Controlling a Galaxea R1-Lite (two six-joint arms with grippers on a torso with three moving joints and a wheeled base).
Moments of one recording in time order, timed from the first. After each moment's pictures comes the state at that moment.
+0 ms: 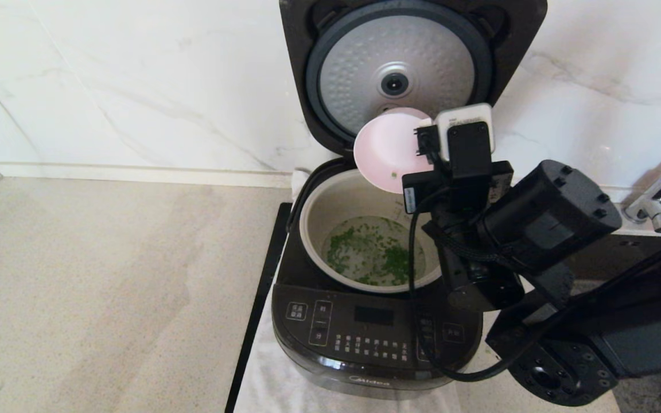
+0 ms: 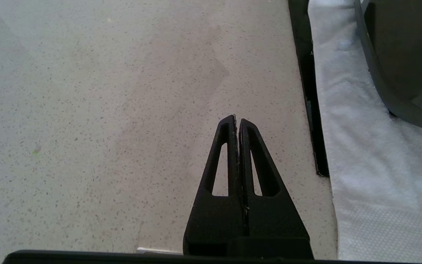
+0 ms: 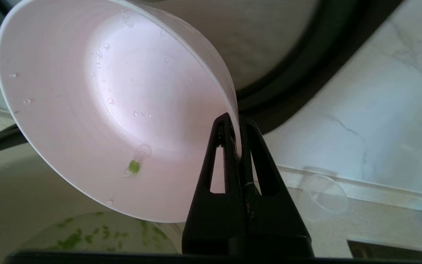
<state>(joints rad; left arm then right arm) -0.02 0.00 0.00 -0.01 -0.01 0.01 0.79 1.93 -1.00 -1.46 -0.82 -0.56</state>
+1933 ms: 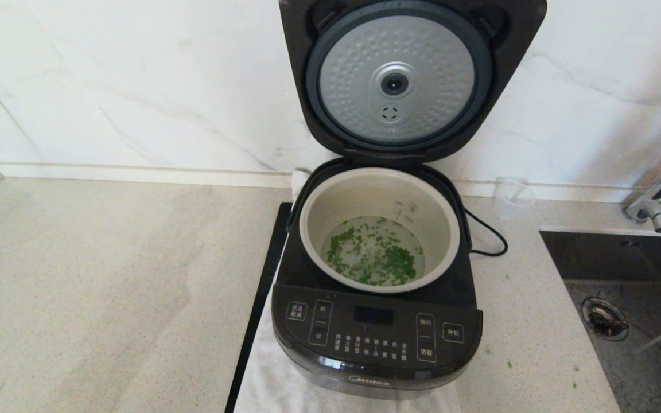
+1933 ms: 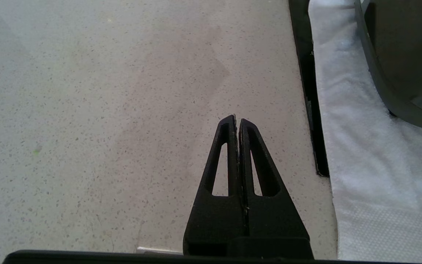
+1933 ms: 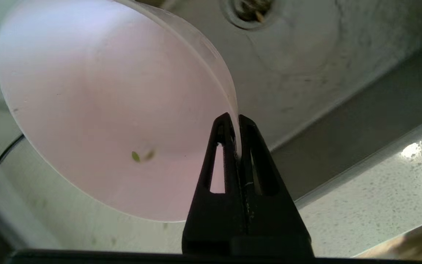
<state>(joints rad) -0.02 0.00 0.00 -0.01 -0.01 0.01 -0.88 1.58 -1.13 0.37 0.38 0.20</state>
